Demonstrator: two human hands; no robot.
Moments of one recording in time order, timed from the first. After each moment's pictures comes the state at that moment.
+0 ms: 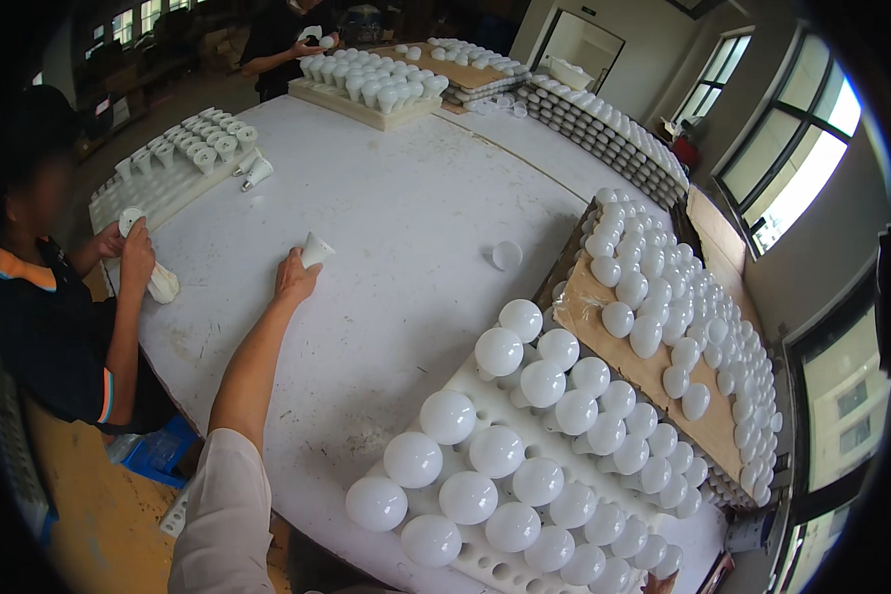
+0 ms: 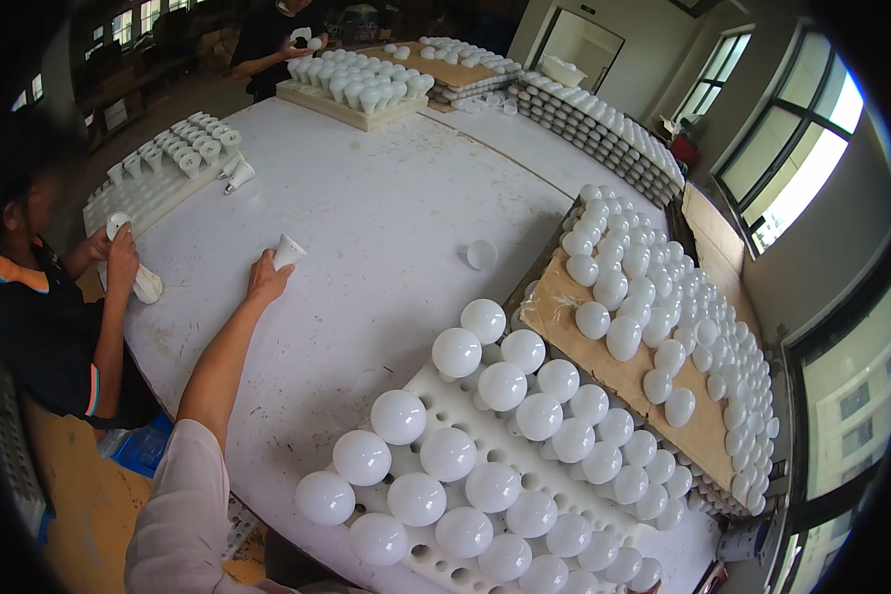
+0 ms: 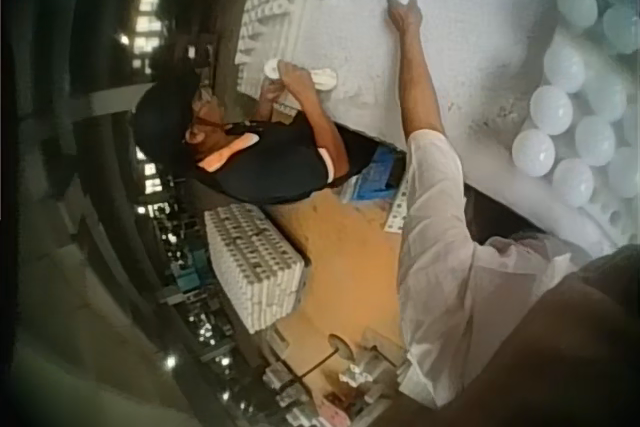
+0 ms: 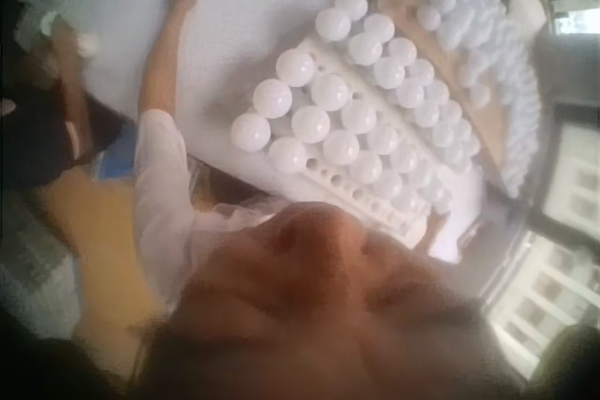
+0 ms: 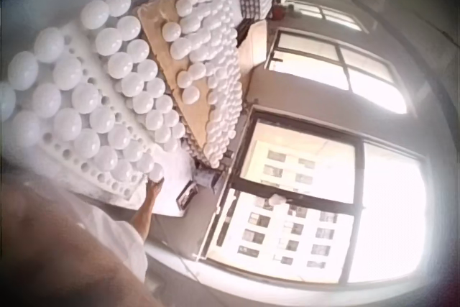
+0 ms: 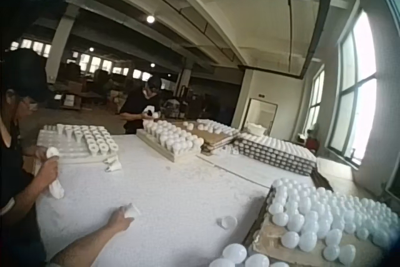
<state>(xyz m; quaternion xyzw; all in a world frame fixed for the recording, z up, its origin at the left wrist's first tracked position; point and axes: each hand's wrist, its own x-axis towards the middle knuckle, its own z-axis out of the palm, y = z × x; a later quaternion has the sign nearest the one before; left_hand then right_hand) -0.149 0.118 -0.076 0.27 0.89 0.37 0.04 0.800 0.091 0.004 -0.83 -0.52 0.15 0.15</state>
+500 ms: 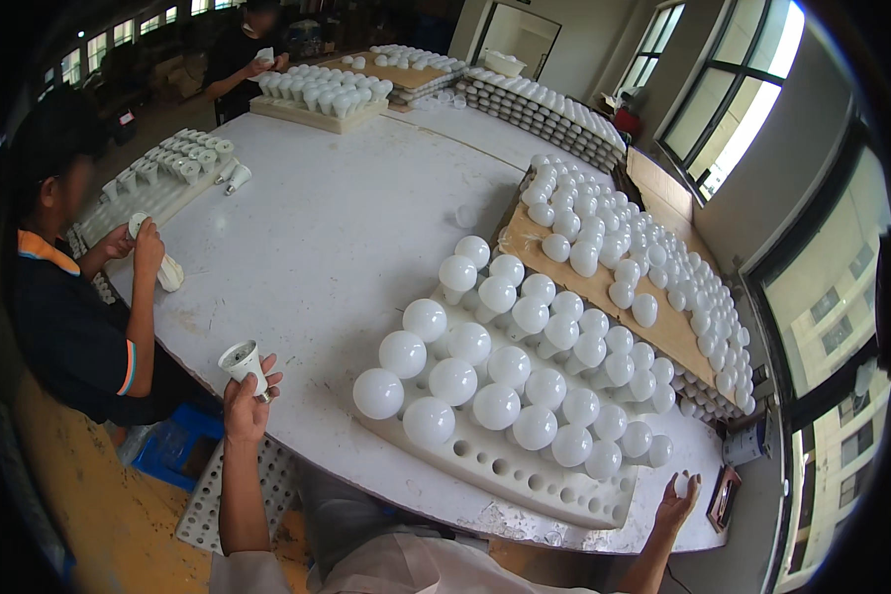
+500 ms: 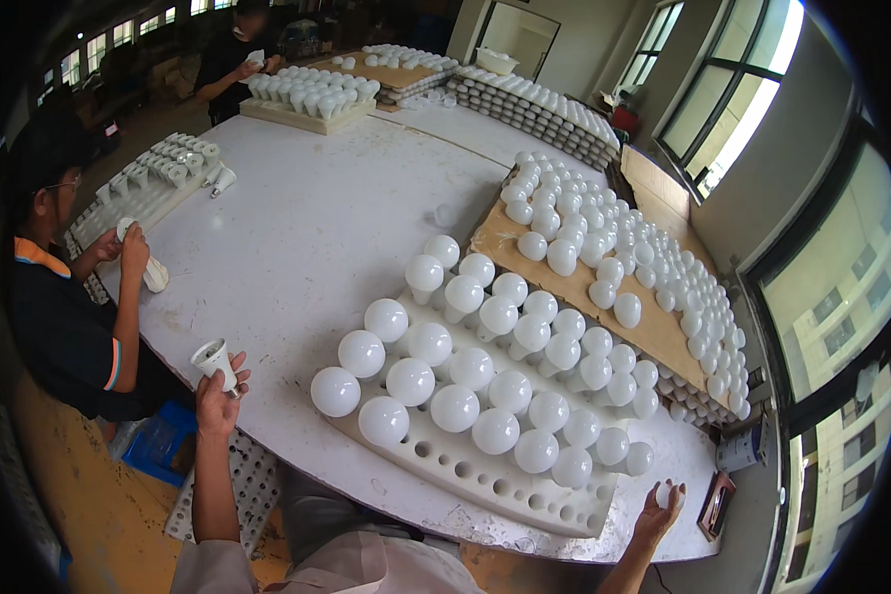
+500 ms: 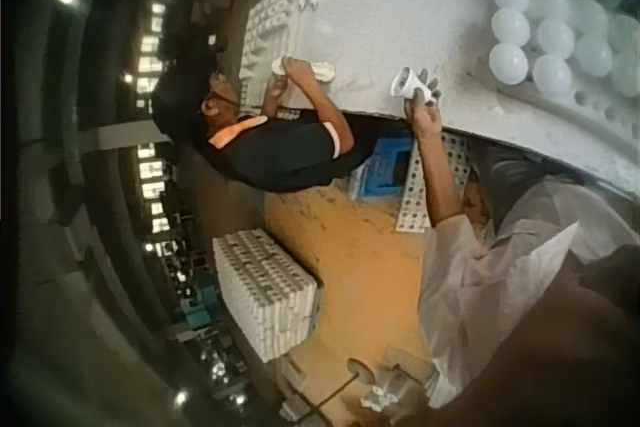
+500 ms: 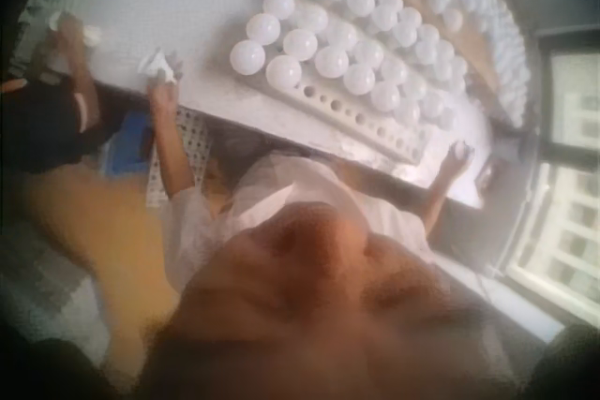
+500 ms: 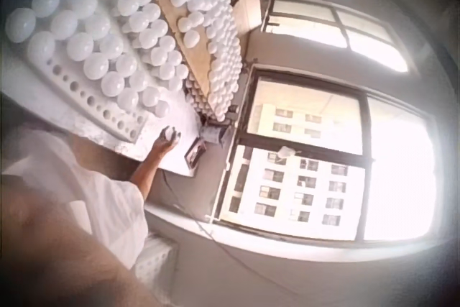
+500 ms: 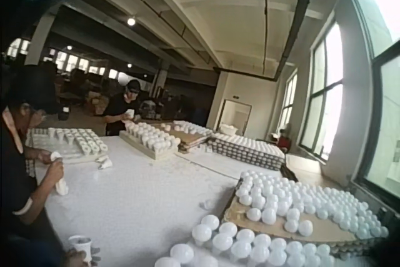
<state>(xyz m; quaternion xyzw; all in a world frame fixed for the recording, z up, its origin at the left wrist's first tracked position) 0.050 -0.154 -0.044 0.19 0.38 0.82 0.37 0.813 0.036 0.013 -0.43 -0.31 0.37 0.76</state>
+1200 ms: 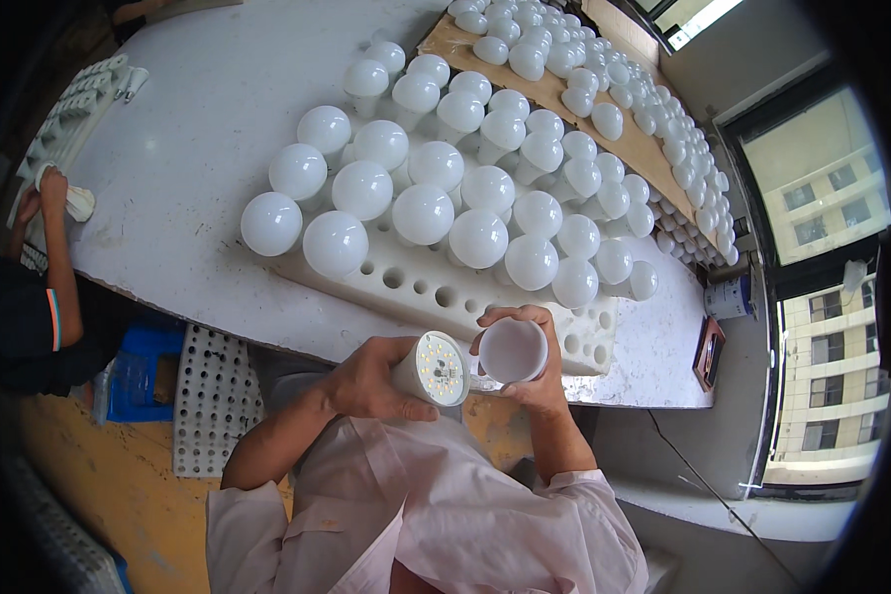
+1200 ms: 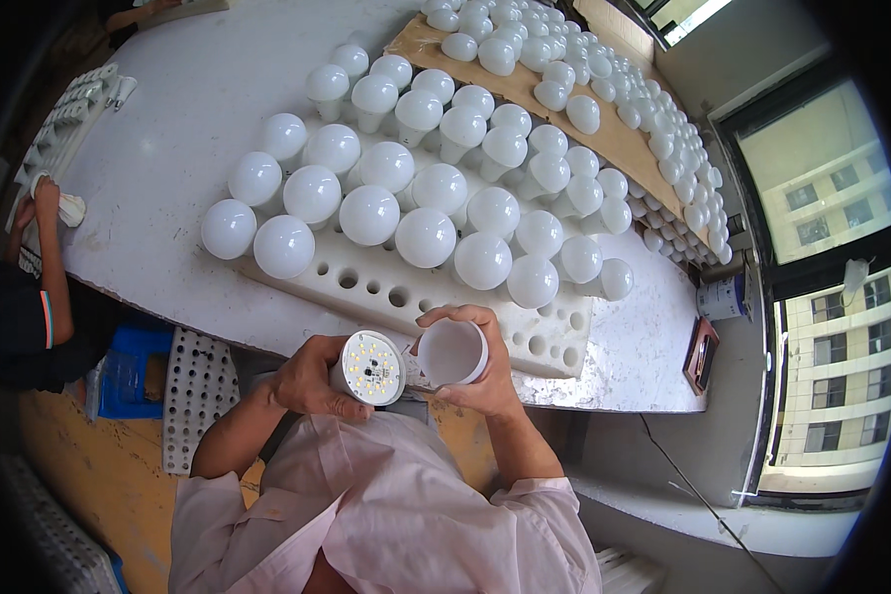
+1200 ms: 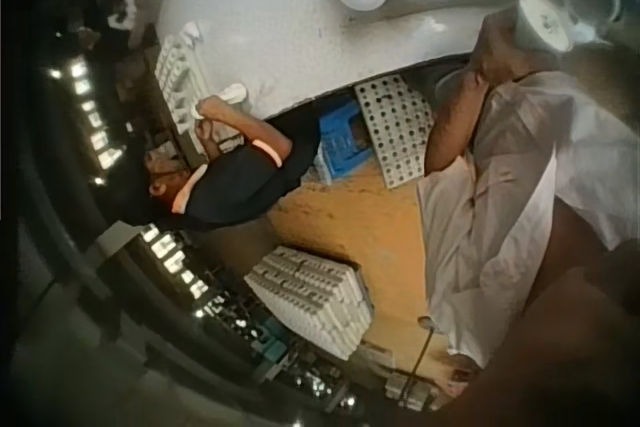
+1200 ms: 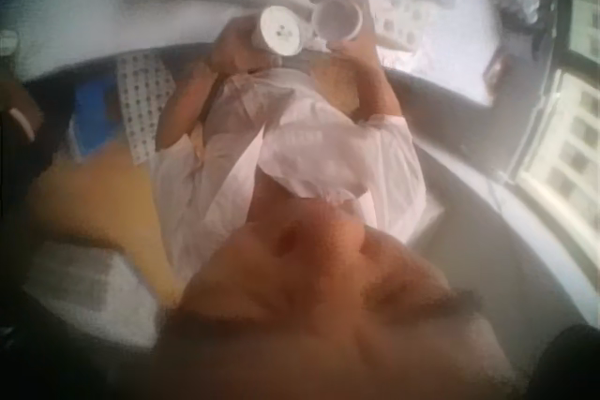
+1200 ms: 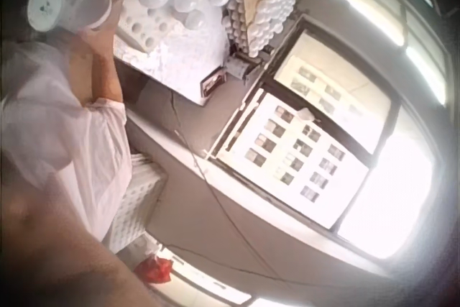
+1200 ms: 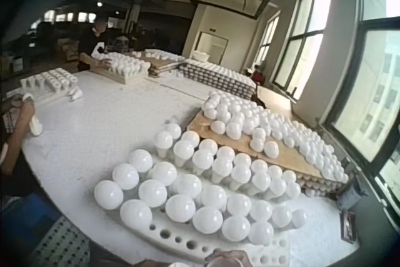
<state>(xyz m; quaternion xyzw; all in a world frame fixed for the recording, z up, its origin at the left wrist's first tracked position) 0.302 -0.126 0.038 0.52 0.32 0.43 0.66 0.540 -0.052 0.041 -0.18 -0.56 0.70 0.40</state>
